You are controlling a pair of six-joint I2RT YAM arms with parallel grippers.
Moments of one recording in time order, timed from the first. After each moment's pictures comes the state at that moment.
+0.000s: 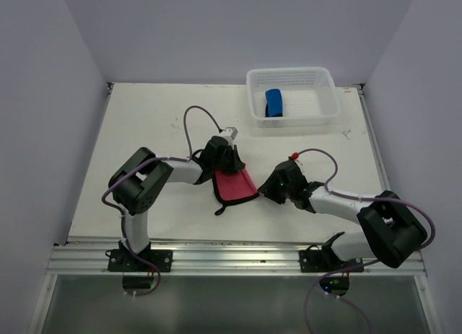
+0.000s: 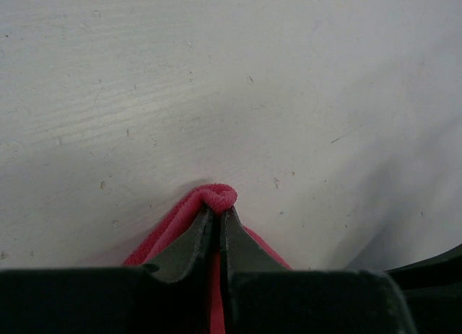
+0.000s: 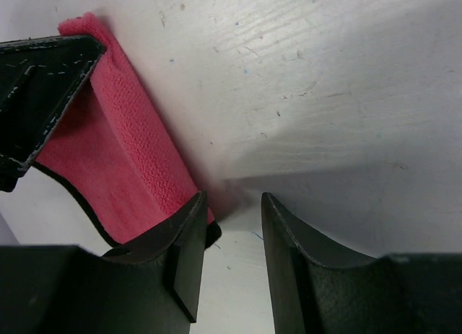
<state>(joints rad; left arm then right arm) -0.67 1.92 0.94 0.36 0.12 -0.57 0.63 1.35 0.49 -0.01 0.06 1.13</state>
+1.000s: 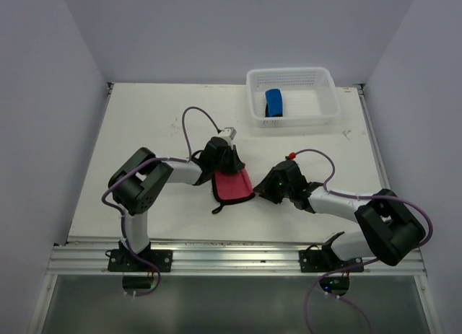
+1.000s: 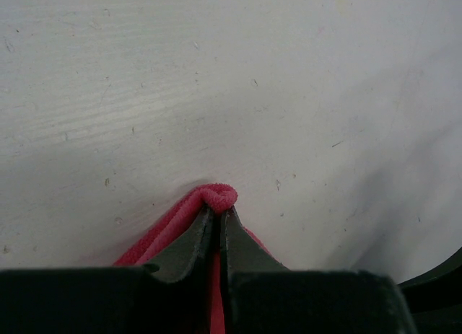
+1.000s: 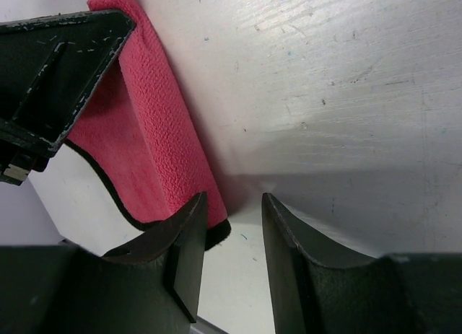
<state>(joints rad) -0.67 1.91 0.92 0.38 0.10 -0.60 0.63 1.37 0.48 0.08 -0.03 1.16</state>
